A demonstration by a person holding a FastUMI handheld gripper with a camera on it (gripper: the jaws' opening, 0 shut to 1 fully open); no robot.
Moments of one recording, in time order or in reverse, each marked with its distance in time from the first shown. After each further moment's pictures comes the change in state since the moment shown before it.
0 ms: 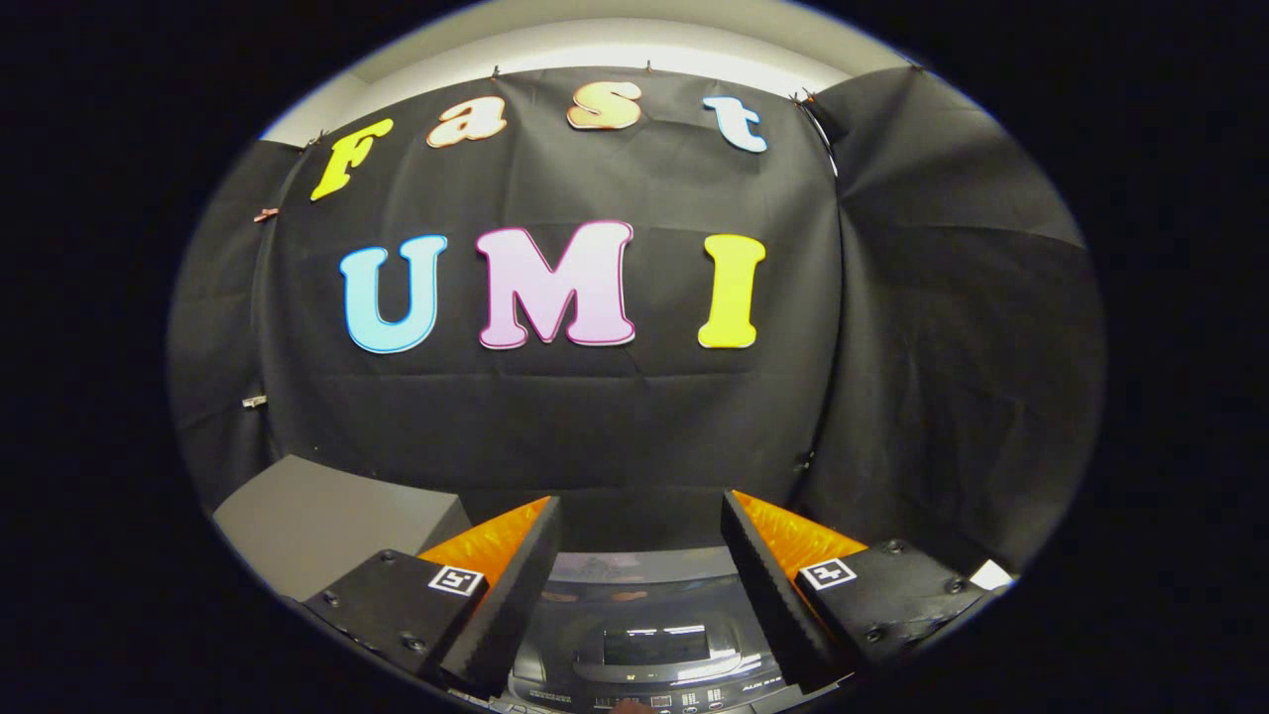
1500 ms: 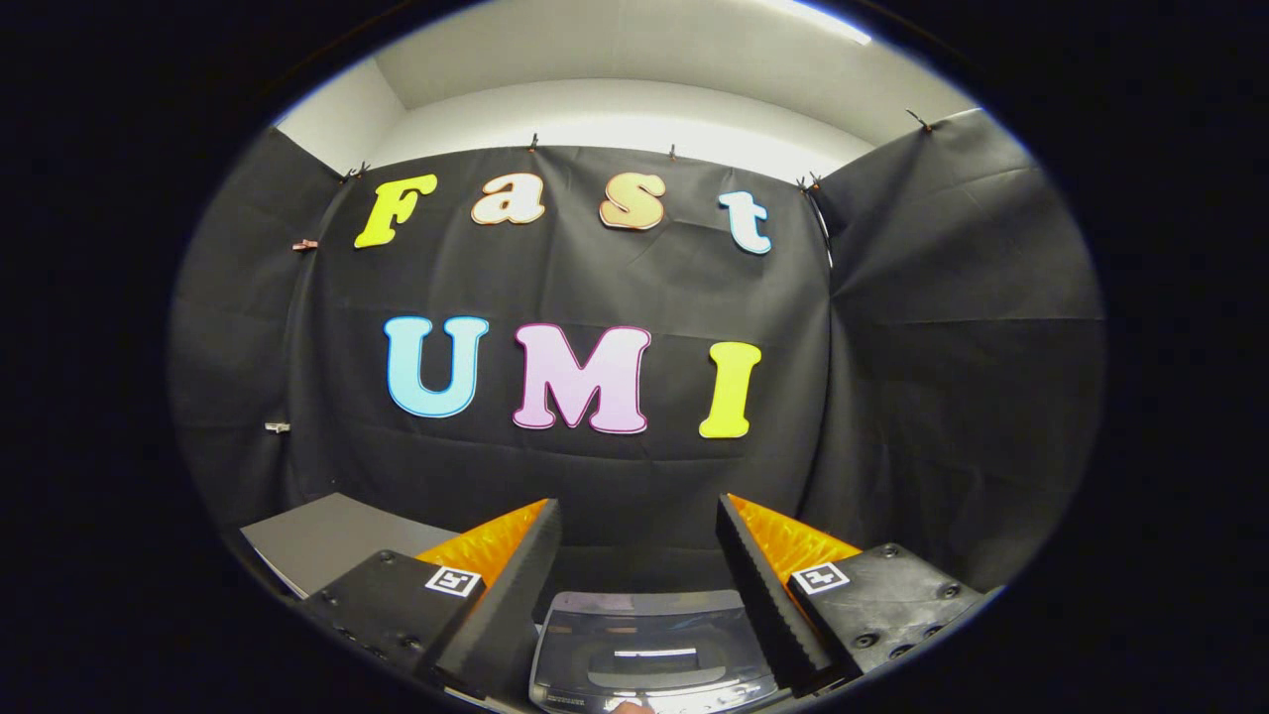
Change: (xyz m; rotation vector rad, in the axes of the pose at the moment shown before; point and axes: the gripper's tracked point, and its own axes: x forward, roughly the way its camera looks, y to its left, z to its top) arm -0.113 0.027 0.074 -0.043 -0.219 0.010
